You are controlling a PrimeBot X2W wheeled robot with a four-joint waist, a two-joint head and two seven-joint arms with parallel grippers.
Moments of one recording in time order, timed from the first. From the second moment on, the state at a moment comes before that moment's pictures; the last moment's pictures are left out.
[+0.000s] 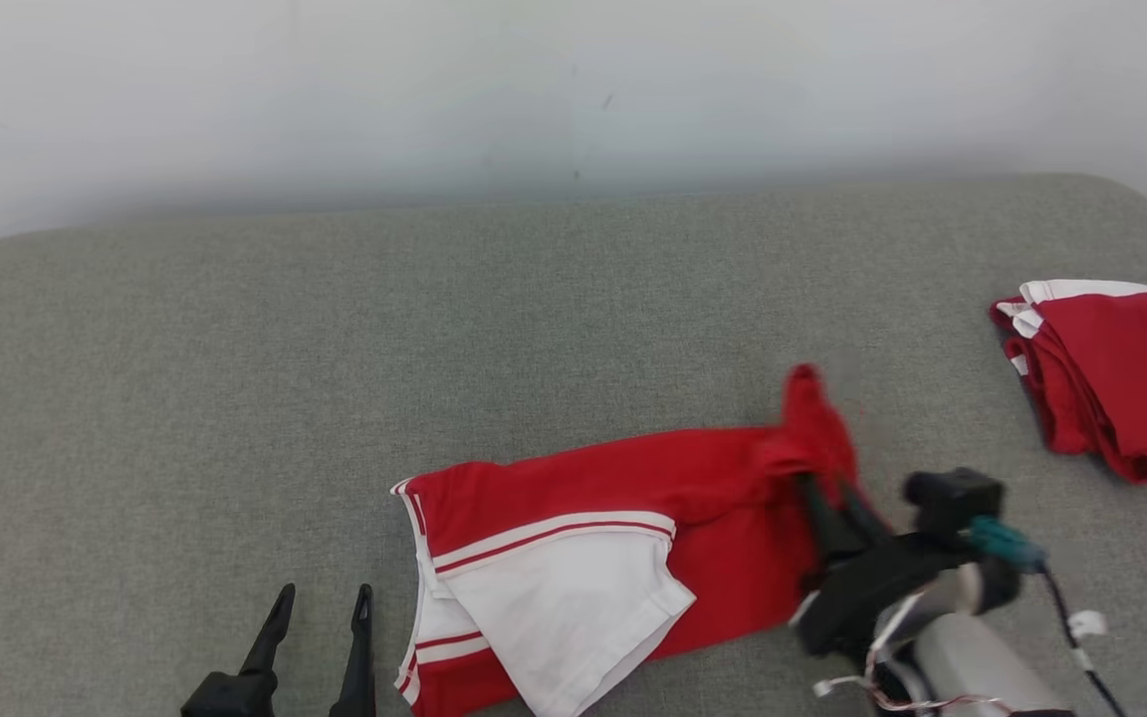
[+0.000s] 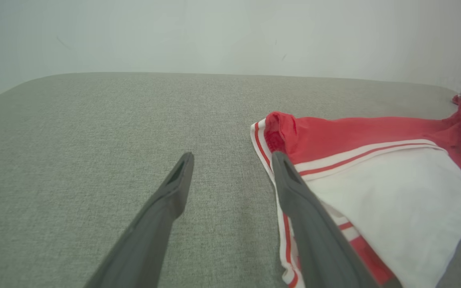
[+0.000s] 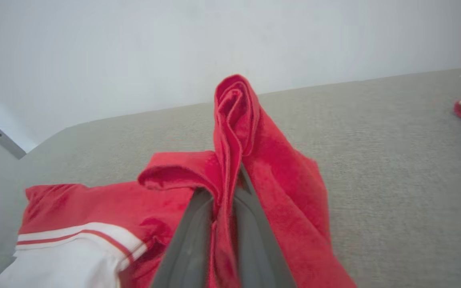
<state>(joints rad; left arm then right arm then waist) -0.04 0.05 -0.06 0.32 -0.14 -0.11 -0.26 -0.38 -0.21 0.26 0.59 0.46 0.13 -0.21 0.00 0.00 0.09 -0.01</state>
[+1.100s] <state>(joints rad) -0.10 0.05 -0.12 0.41 -0.12 -0.06 -0.26 -0.54 -0.09 0.72 0.63 0.68 0.13 0.02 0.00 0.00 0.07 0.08</state>
